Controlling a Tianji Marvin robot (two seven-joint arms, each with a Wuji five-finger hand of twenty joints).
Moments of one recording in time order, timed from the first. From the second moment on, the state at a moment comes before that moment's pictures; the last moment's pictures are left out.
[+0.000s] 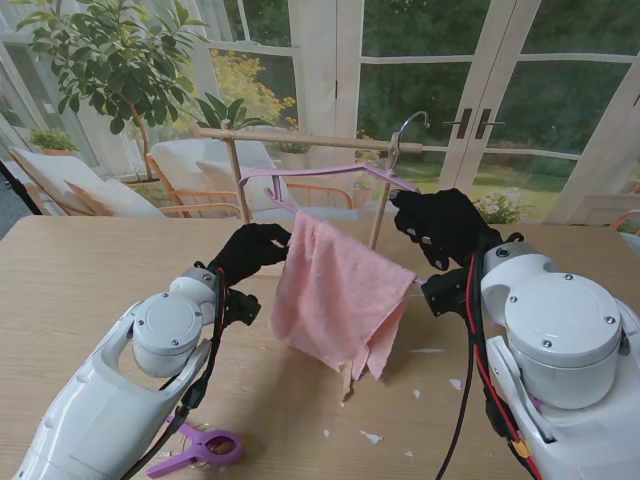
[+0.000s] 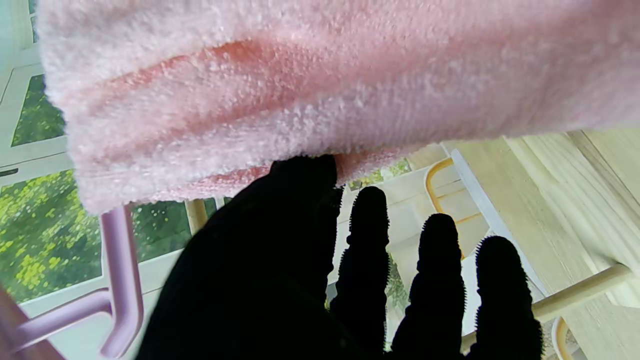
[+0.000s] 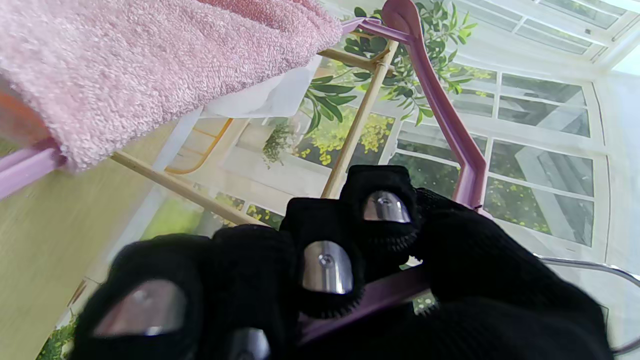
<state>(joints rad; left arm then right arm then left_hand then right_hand) 1.40 -1.20 -1.14 -1.74 -0.04 0.29 0.00 -1.57 -1.17 1.40 -2.35 -0.01 0.85 0.02 1.05 -0.45 0.49 -0.17 0.81 0.15 0.73 0.55 0.50 0.21 0.58 0.84 0.20 0.36 0.66 0.90 -0.11 0.44 0.91 0.90 0.46 -0.21 0.62 0.07 1.18 -0.18 1.18 1.33 1.33 -0.10 1.38 1.14 1.31 -0.06 1.70 1.28 1.19 0.04 1.91 0.29</state>
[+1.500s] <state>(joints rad) 1.47 -1.21 -1.12 -1.95 -0.02 0.44 0.10 -1.56 -1.16 1.37 -2.35 -0.10 0.86 0.03 0.99 -0.51 0.66 -0.12 0.51 0.25 1.04 0.86 0.39 0.22 0.67 0.79 0.14 0.36 0.62 0.92 -0.11 0.42 0.82 0.94 0.46 -0.21 0.62 0.07 1.18 -0.18 1.18 1.33 1.33 -0.10 1.38 1.14 1.31 -0.06 1.70 1.28 1.19 0.04 1.91 0.29</state>
